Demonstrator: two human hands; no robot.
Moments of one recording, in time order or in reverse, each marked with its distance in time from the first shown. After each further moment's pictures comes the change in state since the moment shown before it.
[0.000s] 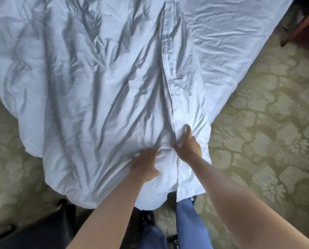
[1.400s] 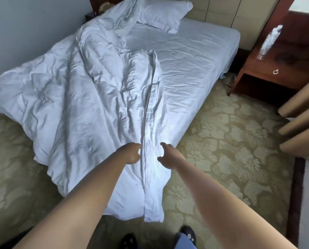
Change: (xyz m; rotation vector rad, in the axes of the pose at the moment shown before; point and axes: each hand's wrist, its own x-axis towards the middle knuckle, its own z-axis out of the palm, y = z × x) left_hand -0.164 0.095 -0.073 0.096 0.138 0.030; right_hand -0.199 0.027 -0.108 -0.196 -0.013 -0.308
